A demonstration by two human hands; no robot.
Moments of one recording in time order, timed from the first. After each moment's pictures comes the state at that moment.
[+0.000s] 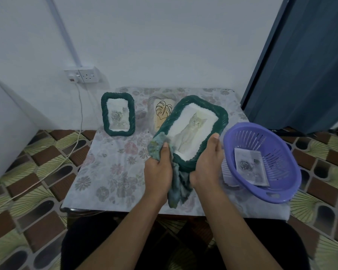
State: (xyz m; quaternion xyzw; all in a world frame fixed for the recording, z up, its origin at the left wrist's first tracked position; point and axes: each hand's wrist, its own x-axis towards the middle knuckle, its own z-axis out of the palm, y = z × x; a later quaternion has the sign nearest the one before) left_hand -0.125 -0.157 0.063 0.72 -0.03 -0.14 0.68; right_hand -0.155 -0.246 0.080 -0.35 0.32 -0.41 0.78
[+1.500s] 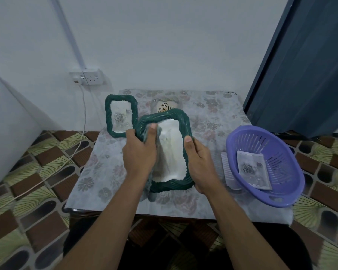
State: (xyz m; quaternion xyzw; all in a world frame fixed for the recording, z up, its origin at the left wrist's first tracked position) left_hand -0.071 -0.142 0.099 0.85 -0.06 0.03 0.52; right_hand -0.162 -0.242 0.081 -0.68 0.20 -0.25 0.67
